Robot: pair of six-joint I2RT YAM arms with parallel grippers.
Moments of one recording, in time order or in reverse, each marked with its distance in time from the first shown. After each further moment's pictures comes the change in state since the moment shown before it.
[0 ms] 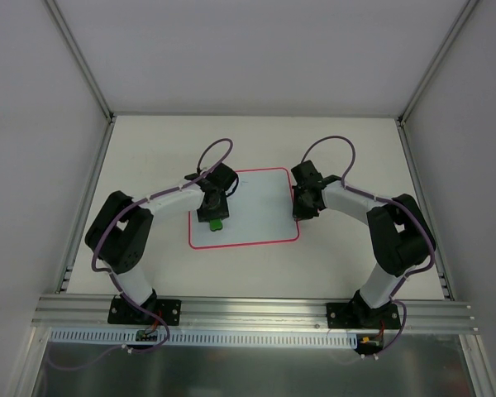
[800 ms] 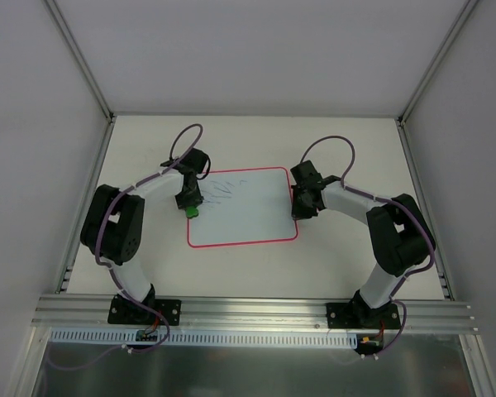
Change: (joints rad) left arm 0.248 0.018 0.014 0.006 -0.020 0.111; right arm 0.003 0.002 -0.003 0.021 -0.003 0.004
